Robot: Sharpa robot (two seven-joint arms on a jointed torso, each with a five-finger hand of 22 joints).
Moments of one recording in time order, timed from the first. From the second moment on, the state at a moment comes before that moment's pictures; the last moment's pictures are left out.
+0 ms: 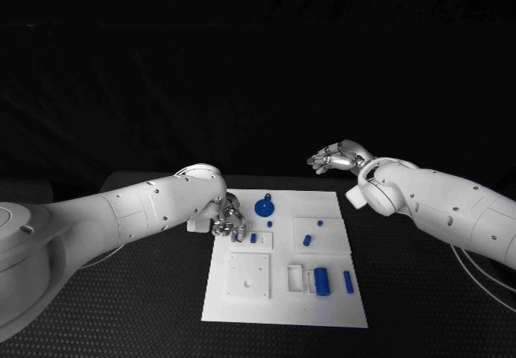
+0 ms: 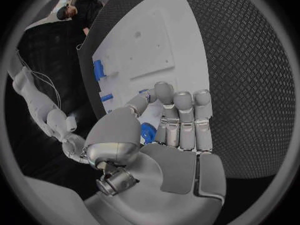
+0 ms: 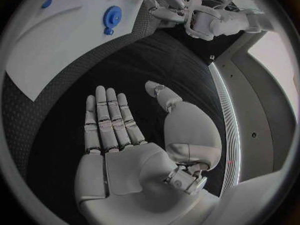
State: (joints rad) left arm 1.34 -0.39 -0.22 0.95 -1.00 0.46 -0.47; left_hand 0.88 0.08 0.55 -0.25 0.53 1.07 0.06 0.29 0.90 1.42 -0.08 0.79 0.64 1.22 -0.12 1.18 0.70 0.04 0.98 -0.15 0.95 1.31; right arm 1.26 -0.56 -0.01 0.96 -0.69 -0.23 0.10; right_hand 0.90 -0.14 0.49 -0.18 0.51 0.77 0.20 0.31 0.37 0.92 0.17 0.37 0.07 0.89 0.16 0.30 0.61 0.20 0.57 0.23 0.18 1.30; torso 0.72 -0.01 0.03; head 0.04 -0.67
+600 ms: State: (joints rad) left arm 1.34 -0.39 -0.22 0.95 -1.00 0.46 -0.48; left_hand 0.83 0.09 0.57 -0.27 0.55 1.08 0.07 0.31 0.92 1.42 -0.08 0.80 0.64 1.22 -0.12 1.18 0.70 0.04 0.98 -0.15 0.95 1.31; right arm 1.26 -0.56 -0.01 0.96 -0.69 -0.23 0.10; right_hand 0.90 -0.14 0.49 -0.18 0.51 0.77 0.20 0.31 0.37 0.92 0.17 0.37 0.07 0.89 0.16 0.30 0.61 0.20 0.57 0.23 0.18 1.30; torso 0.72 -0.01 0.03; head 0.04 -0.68
